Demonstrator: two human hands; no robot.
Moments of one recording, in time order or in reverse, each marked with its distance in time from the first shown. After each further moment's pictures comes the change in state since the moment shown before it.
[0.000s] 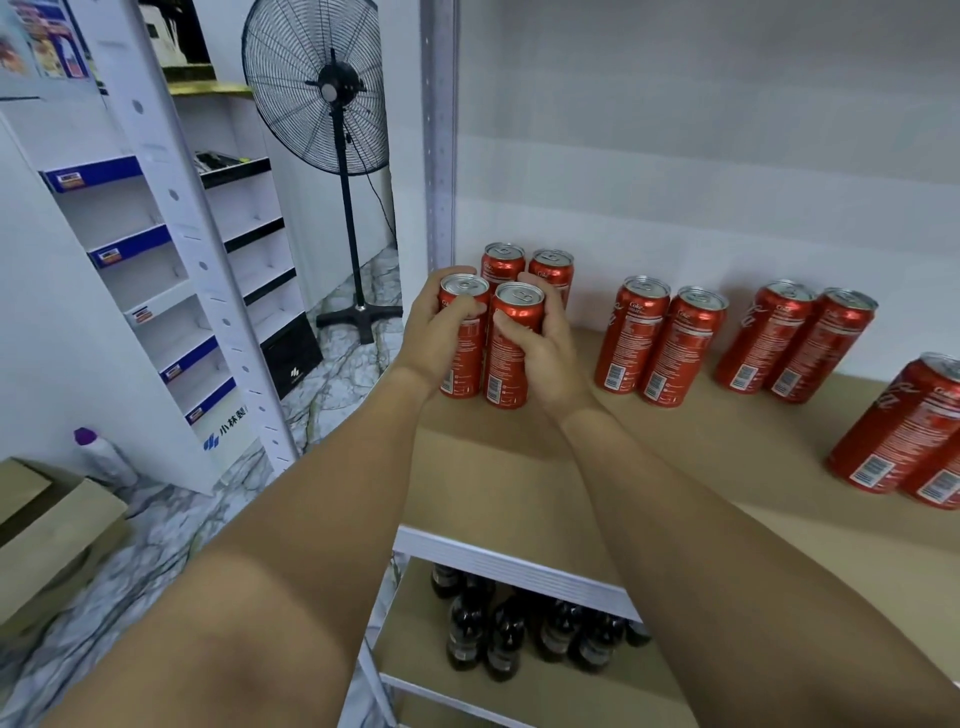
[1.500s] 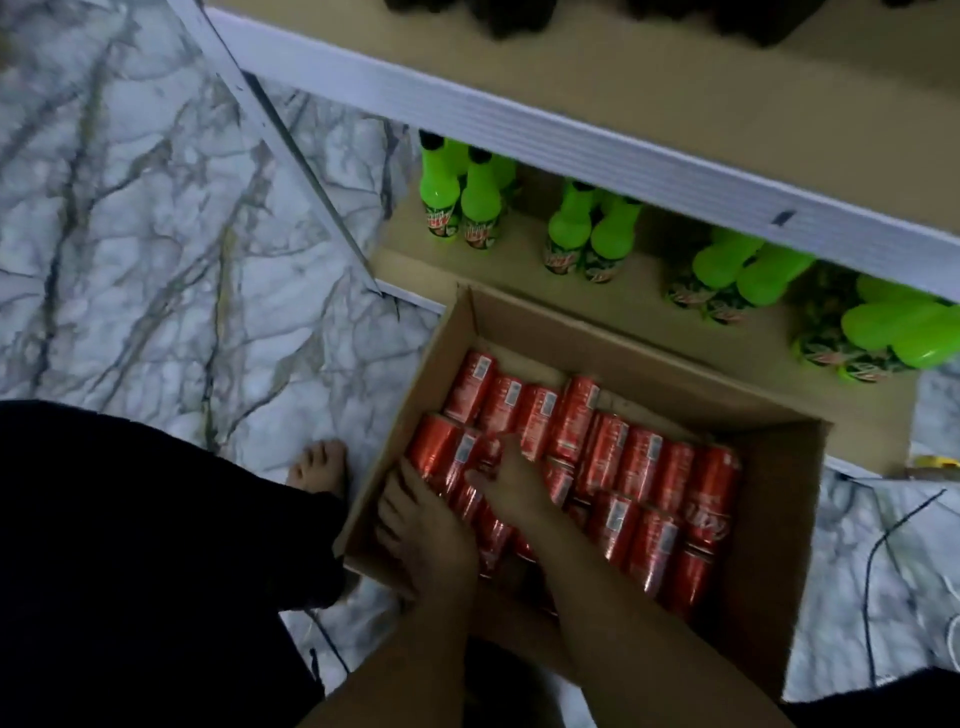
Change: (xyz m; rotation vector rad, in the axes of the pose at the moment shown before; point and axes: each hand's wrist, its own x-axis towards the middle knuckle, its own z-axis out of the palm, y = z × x) left_hand -0.640 -0.765 -0.024 1.310 0.297 -0.965; right_hand -0.615 0.708 -0.145 -0.530 -0.410 0.943
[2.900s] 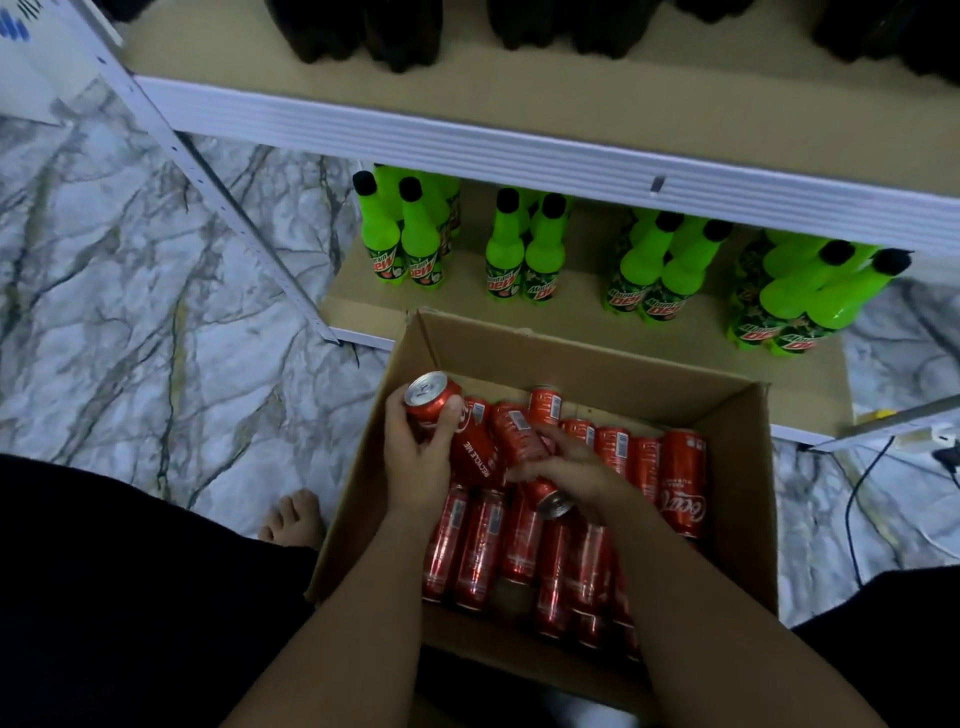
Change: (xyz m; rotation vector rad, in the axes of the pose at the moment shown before) left_hand 0.039 0.052 -0.043 -1.132 -0.278 0.387; right_hand -0.018 0.029 -0.090 0.442 -0.032 0.164
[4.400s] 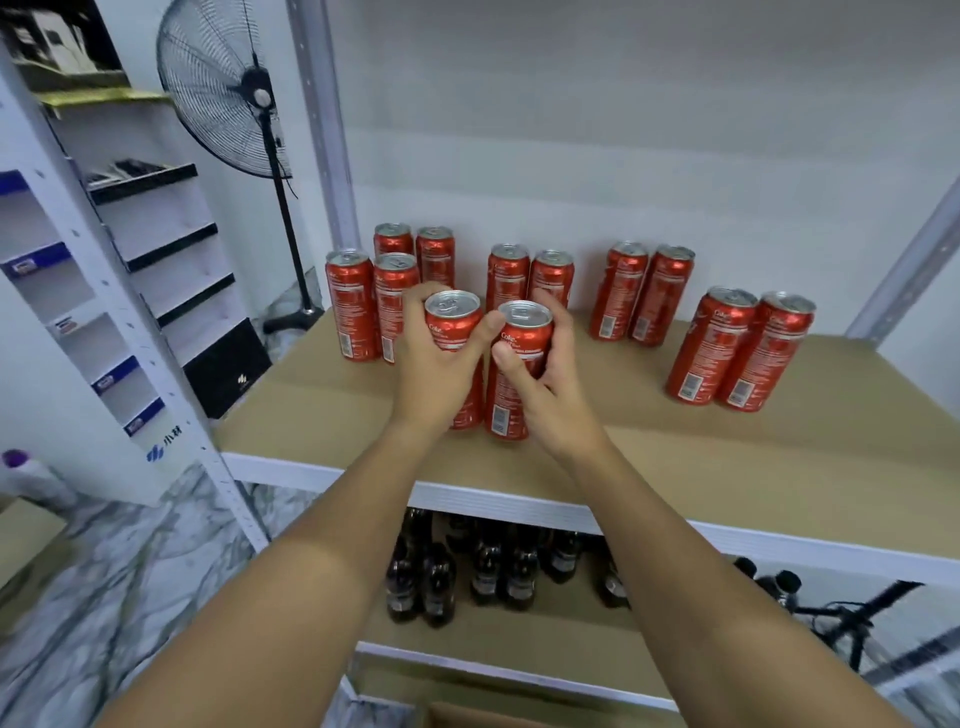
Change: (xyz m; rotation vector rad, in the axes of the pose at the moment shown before) left_hand -0.002 0.868 0.064 -0.017 -0.116 0.868; right_hand -0.492 -0.711 0.006 -0.049 0.393 -1.333
